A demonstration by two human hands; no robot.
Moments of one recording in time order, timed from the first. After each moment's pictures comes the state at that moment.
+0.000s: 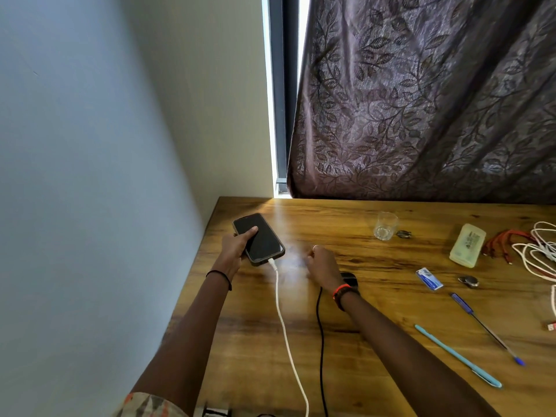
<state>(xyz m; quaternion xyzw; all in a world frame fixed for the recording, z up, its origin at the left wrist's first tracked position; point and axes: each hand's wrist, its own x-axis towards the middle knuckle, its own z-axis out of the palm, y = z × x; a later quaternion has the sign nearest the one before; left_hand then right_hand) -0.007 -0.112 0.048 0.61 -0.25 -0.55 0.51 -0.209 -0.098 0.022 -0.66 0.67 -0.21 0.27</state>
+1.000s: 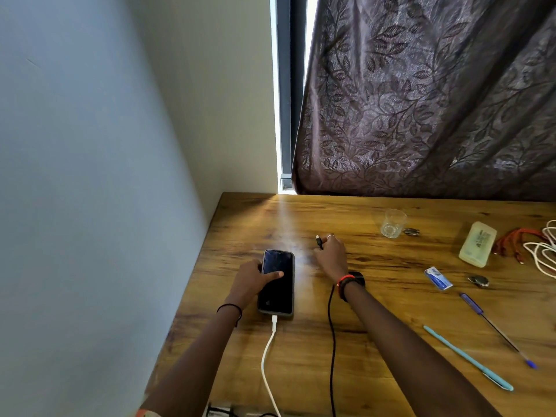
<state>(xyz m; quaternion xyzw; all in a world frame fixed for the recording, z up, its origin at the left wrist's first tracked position) -0.015 -0.072 -0.017 0.72 -0.56 -0.34 0.22 -0.209 -0.128 -0.004 -0.59 0.70 -0.28 0.28</state>
